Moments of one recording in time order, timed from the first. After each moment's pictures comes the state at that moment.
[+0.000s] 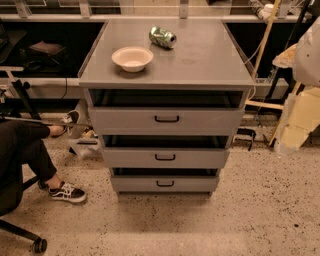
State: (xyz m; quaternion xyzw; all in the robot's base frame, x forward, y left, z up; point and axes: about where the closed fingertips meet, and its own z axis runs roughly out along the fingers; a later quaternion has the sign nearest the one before) arm 0.438 -0.217 0.976 -0.60 0.78 -0.03 0.16
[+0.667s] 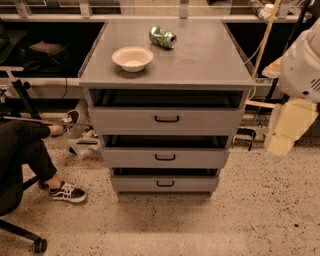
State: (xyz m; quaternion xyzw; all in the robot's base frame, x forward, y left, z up) arm 0.440 -0.205 0.955 -0.61 0.78 -0.02 0.15
